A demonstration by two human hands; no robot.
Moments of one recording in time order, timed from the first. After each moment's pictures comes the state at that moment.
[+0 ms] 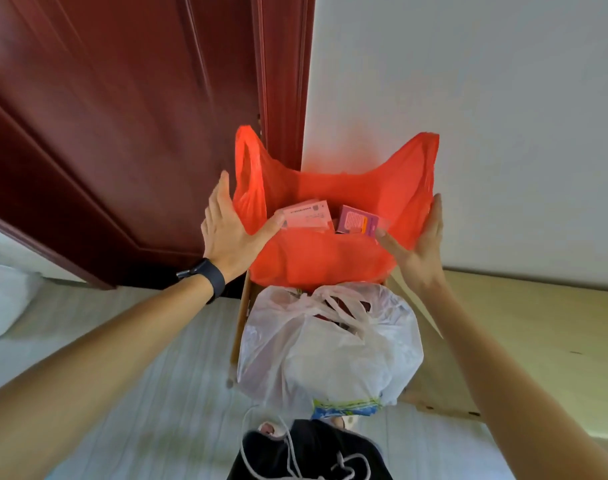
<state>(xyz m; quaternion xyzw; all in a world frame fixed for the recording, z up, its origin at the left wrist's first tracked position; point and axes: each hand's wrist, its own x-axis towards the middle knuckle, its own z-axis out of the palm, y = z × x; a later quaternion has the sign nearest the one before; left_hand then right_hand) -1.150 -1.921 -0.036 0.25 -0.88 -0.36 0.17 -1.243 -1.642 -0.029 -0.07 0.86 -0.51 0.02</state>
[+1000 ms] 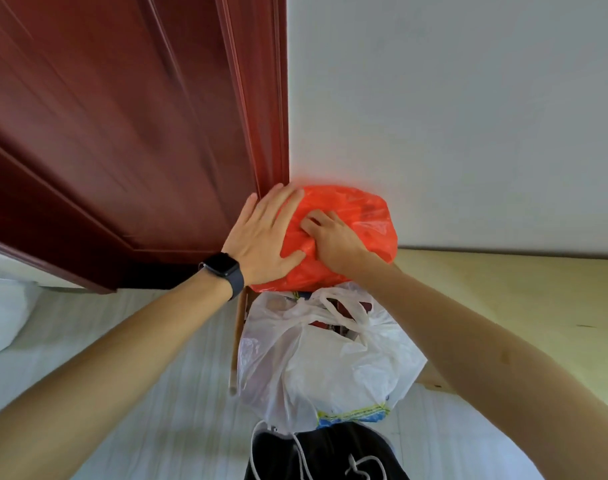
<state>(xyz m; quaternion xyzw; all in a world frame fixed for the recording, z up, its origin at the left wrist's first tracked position) -1.186 -1.910 -0.059 -0.07 -0.99 -0.06 0.09 -1.267 -1.744 -0.082 -0.42 0.89 -0.15 0.06</state>
